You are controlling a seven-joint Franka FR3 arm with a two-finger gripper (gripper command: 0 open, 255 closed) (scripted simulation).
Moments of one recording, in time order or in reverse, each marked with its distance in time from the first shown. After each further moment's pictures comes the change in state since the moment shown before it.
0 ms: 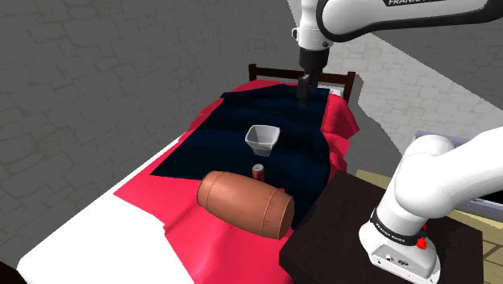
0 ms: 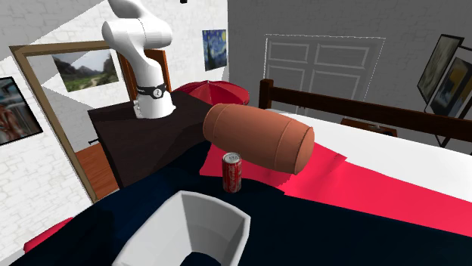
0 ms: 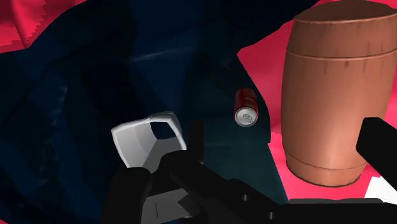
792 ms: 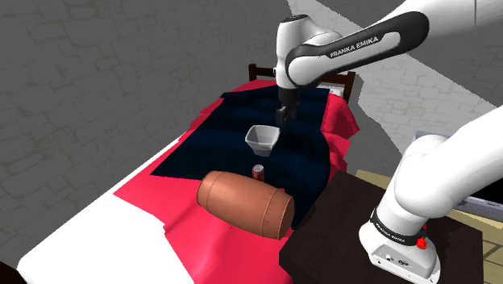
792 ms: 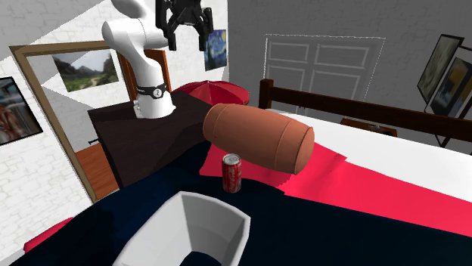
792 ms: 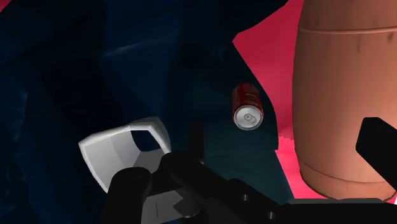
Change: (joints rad) arm -0.005 0.238 -0.007 -0.120 0.017 0.334 0.061
